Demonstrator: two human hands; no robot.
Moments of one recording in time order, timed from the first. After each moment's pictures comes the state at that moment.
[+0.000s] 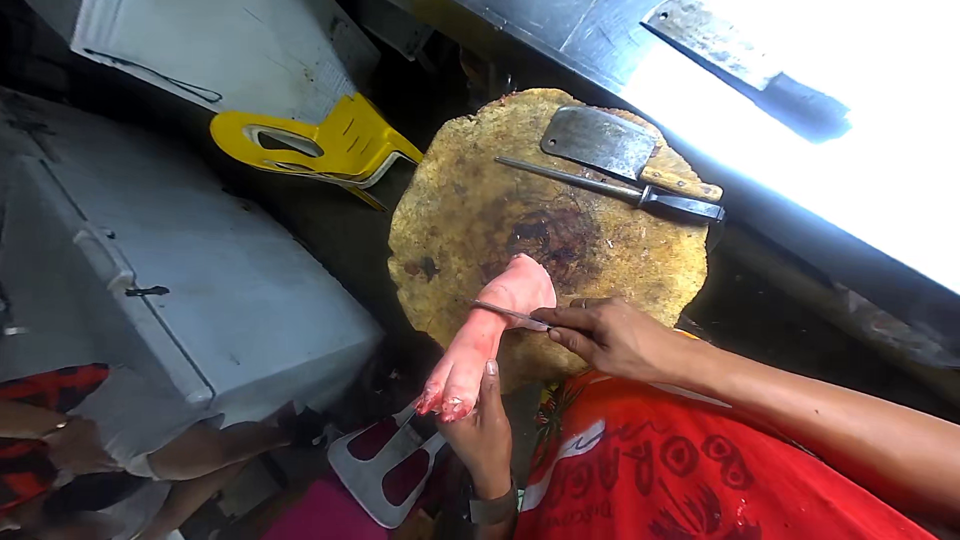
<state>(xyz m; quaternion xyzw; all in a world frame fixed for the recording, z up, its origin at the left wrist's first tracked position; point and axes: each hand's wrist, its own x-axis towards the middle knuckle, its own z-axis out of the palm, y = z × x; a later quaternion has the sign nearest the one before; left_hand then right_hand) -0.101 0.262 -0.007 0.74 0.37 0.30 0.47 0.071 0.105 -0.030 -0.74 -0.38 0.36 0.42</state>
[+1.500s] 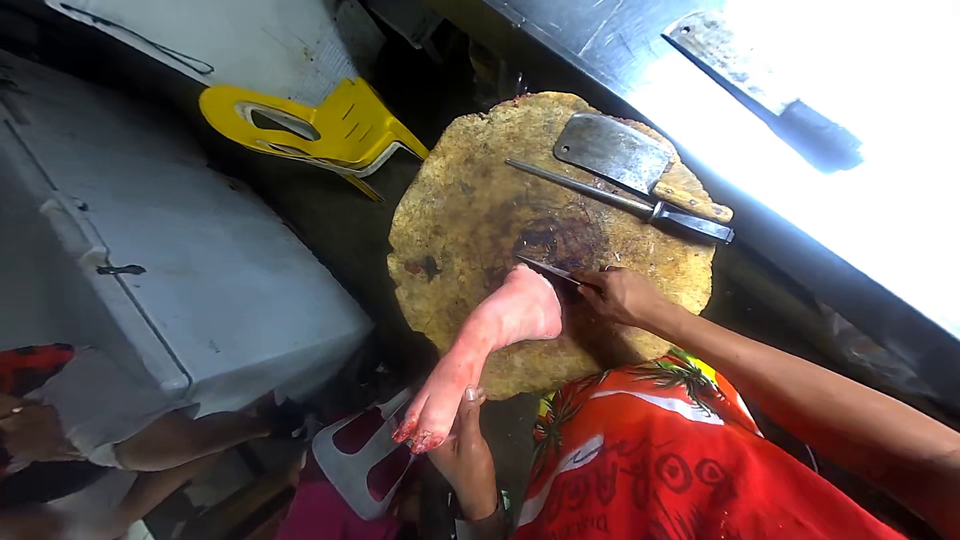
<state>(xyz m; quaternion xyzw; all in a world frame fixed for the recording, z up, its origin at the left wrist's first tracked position) -0.122 0.278 -0.018 0.63 0.43 0.34 0.55 0.139 0.169 0.043 -0.78 -0.15 0.60 0.12</state>
